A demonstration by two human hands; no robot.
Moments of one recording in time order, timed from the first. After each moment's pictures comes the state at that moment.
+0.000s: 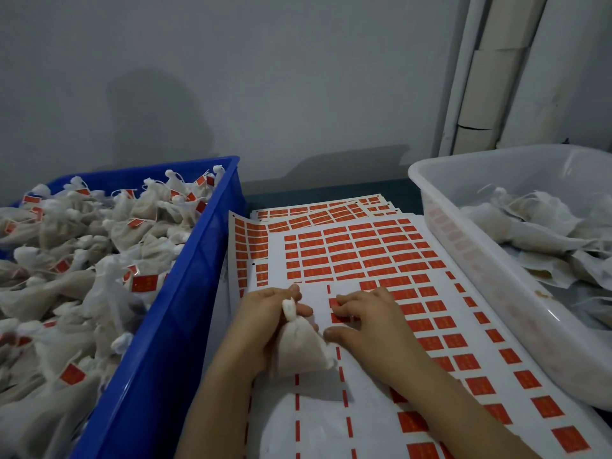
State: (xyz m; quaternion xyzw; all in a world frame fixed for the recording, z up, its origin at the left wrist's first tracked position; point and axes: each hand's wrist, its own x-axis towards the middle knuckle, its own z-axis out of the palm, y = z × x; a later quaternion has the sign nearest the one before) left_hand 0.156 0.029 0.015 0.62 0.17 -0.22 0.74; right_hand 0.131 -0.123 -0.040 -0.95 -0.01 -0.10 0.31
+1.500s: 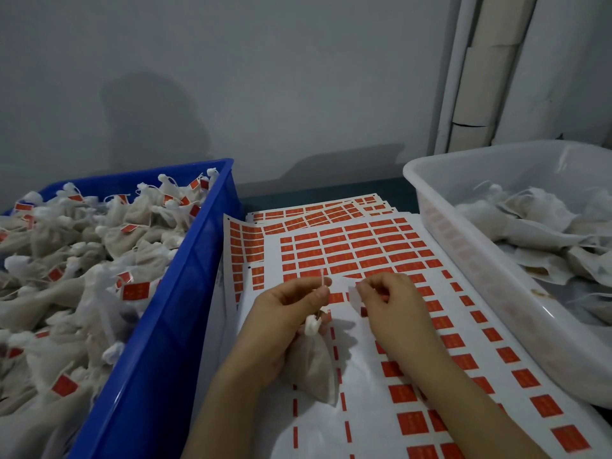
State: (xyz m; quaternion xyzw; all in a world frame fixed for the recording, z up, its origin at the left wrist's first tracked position) left_hand 0.146 0.013 0.008 0.69 0.01 -0.13 0.71; right_hand 0.135 -0.138 -0.018 -0.85 0.12 -0.16 0.48
